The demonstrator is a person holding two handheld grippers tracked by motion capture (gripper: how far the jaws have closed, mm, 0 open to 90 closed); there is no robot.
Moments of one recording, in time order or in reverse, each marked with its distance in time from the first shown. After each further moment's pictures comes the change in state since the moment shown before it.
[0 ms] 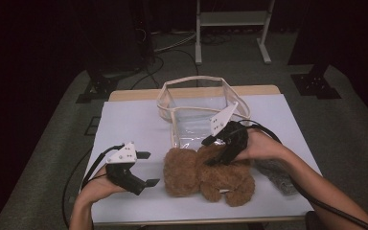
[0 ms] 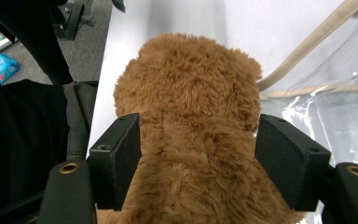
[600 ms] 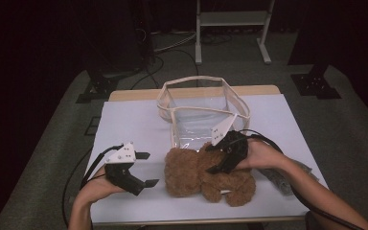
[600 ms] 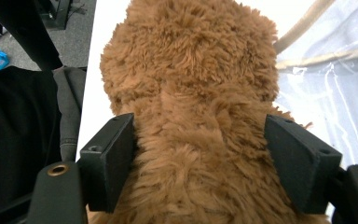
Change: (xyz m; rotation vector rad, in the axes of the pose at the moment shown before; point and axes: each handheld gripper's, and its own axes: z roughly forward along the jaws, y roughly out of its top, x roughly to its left) left arm 0.000 -0.002 -0.001 0.001 -0.012 -0.004; right arm 0.007 -0.023 0.019 0.043 -0.022 0.046
